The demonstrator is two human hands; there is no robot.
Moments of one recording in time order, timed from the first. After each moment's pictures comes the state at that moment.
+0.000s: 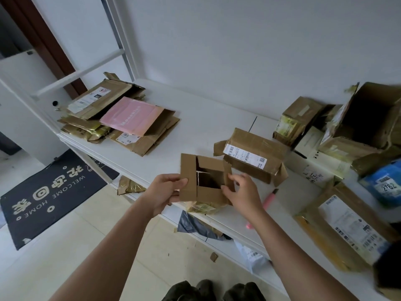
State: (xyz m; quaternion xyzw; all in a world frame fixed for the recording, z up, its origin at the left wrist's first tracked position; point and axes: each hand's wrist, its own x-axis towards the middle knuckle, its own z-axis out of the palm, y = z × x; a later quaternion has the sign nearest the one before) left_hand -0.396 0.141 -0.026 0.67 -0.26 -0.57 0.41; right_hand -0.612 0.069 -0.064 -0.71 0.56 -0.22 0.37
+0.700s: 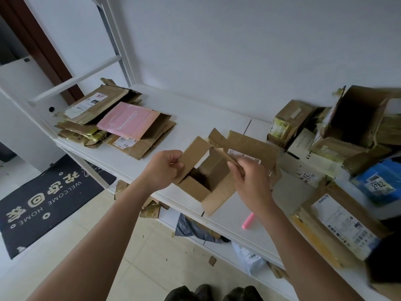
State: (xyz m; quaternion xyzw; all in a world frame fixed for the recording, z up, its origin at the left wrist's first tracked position) left_hand -0.399 0.117 0.030 0.74 -0.54 -0.30 0.25; right_hand -0.627 0.066 -0.007 -0.78 0.45 -0.36 0.23
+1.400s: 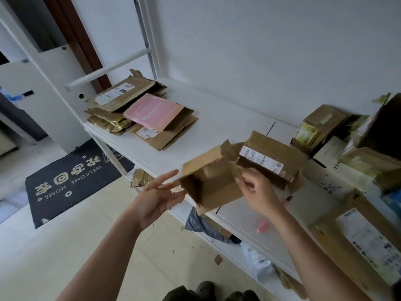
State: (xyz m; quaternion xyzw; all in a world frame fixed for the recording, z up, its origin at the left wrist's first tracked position) left_hand -0.364 0.202 -0.040 0.52 -0.13 -0.62 0.58; right_hand -0.622 0.063 -0.041 -0.79 0.39 -0.24 0.40
